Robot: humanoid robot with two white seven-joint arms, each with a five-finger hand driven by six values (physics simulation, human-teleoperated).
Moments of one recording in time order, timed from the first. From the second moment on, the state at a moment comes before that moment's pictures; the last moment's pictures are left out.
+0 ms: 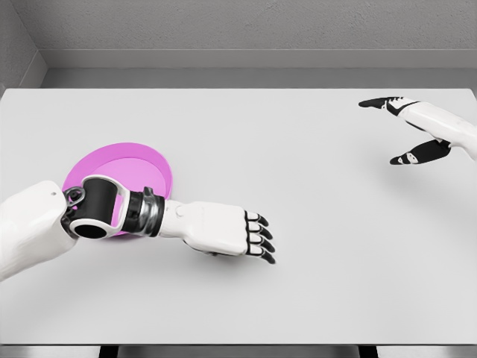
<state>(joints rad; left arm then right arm) -0.77 0.64 -1.09 -1.73 -0.54 -0.61 -0.45 -0.44 -0.71 0.19 -1.28 0.12 -0.61 0.61</state>
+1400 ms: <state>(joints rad) -0.78 0.61 -1.10 -1.64 -0.54 -0.61 -0.45 -0.42 -0.72 0.19 -1.32 0.14 -0.61 0.61</state>
